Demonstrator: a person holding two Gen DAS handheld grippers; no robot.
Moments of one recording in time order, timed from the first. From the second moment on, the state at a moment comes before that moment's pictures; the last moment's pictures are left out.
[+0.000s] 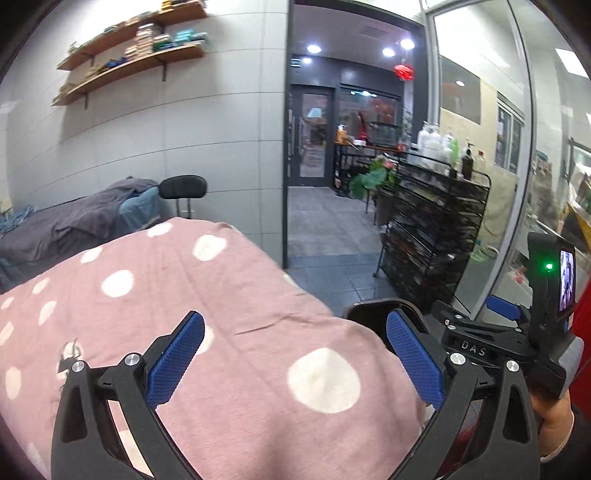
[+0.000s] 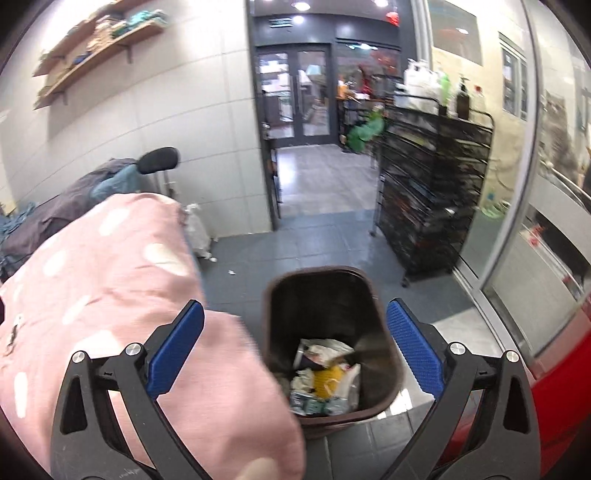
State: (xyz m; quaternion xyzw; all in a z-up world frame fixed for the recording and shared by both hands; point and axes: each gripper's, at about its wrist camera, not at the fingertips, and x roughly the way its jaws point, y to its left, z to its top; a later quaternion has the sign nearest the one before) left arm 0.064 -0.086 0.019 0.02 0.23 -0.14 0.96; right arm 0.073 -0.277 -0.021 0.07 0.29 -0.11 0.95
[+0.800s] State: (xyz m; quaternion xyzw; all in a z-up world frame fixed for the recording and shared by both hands) left arm 0.022 -0.013 0.024 -0.02 0.19 -0.02 0.98; right arm 0.009 -0.193 0.018 0.01 0.18 -0.07 0.98
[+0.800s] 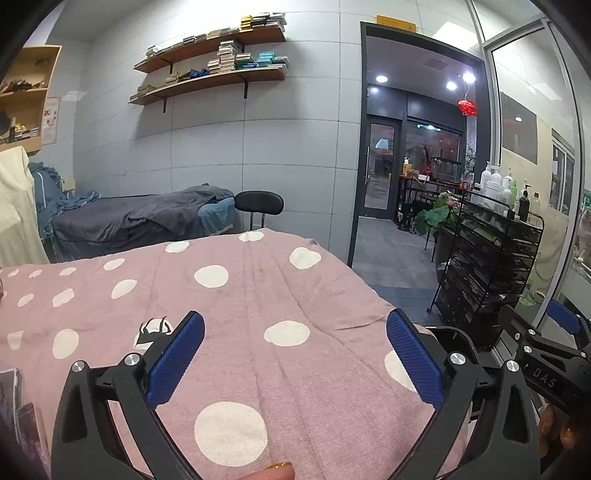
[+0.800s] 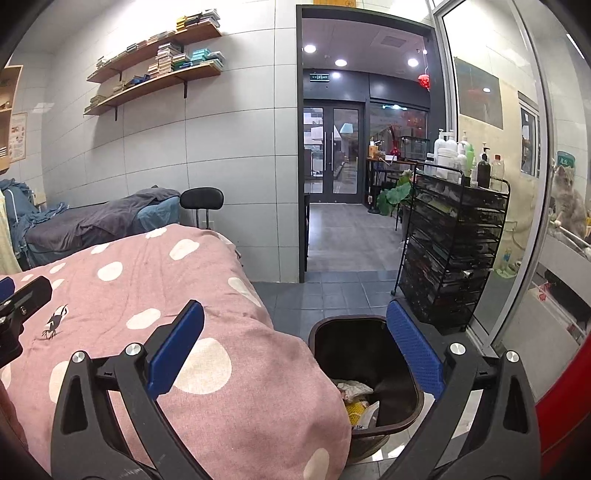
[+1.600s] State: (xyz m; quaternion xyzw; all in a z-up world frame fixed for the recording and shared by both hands) left arm 0.018 -0.021 0.025 -0.02 0.18 -0.02 0.98; right arm 0.001 -0.204 0.020 0.03 0.18 -0.08 0.98
